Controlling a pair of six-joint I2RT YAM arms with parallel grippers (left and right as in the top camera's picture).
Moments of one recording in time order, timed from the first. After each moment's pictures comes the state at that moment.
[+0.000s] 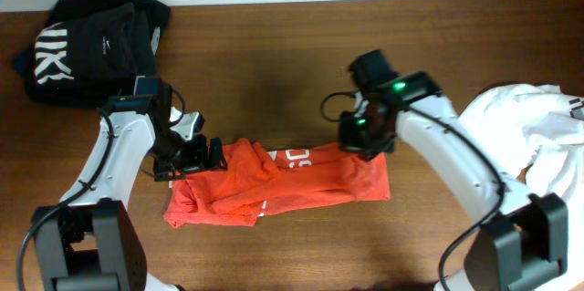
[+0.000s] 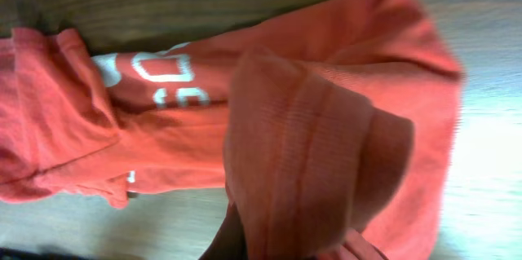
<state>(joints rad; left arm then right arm) 0.03 1.71 1.20 -1.14 0.31 0.01 0.40 1.70 1.40 -1.12 -0.20 0.53</state>
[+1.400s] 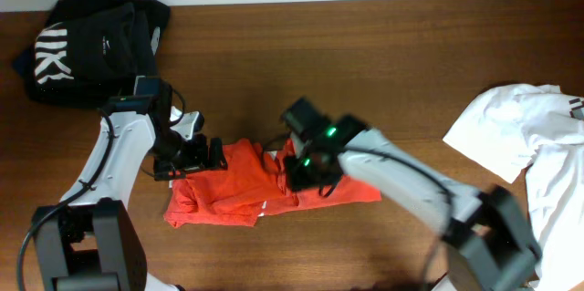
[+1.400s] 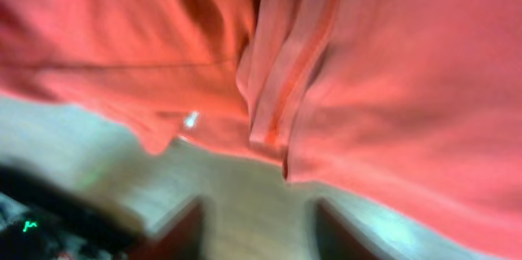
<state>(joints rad) 0.03 1.71 1.20 -1.13 0.31 0.01 0.67 1.73 1.30 -0.93 -0.29 0.47</state>
